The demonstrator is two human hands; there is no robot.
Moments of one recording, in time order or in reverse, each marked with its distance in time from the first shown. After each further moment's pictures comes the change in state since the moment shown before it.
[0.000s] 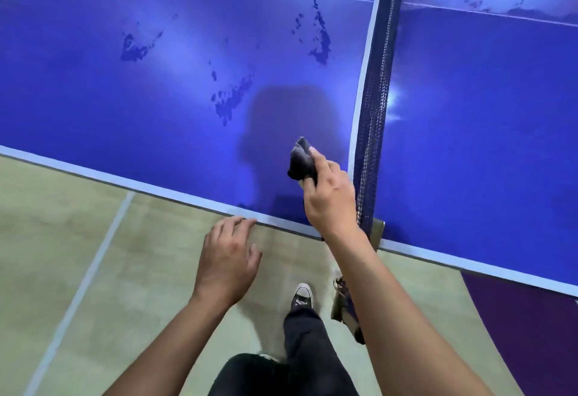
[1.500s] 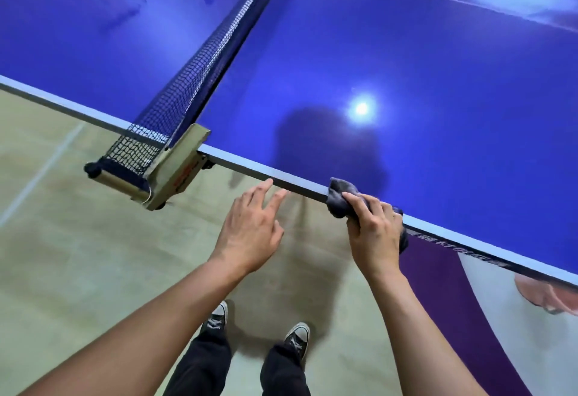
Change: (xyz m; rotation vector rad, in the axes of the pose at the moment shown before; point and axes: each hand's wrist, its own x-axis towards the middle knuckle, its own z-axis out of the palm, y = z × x) left_hand -0.137 0.406 0.188 0.128 -0.047 0.183; right_hand -0.157 0.475 -0.244 -0.287 0.214 -0.248
